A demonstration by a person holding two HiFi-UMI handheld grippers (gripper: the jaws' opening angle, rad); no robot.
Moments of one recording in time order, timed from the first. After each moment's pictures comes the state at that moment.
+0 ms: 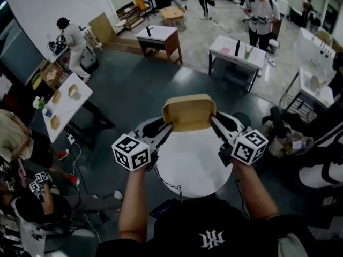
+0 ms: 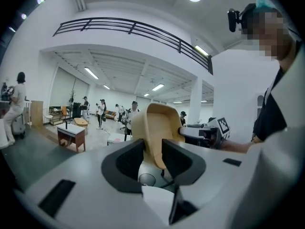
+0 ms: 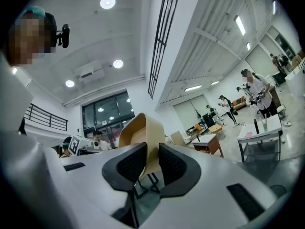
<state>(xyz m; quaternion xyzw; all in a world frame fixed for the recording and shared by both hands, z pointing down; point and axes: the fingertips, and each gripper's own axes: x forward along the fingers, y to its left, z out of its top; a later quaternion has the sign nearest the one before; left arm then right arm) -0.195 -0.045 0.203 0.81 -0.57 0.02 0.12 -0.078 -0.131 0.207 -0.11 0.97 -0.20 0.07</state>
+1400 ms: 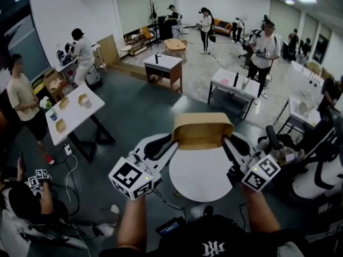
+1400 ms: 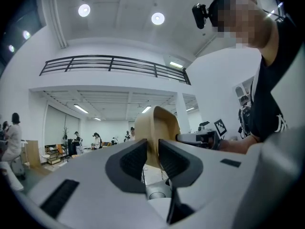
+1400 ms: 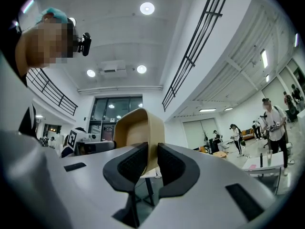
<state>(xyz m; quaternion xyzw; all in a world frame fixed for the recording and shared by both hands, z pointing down) -0.199 0.177 0.073 0.83 -0.56 -0.01 -0.07 -0.084 0.085 0.091 -0.11 0.98 -0.06 0.13</state>
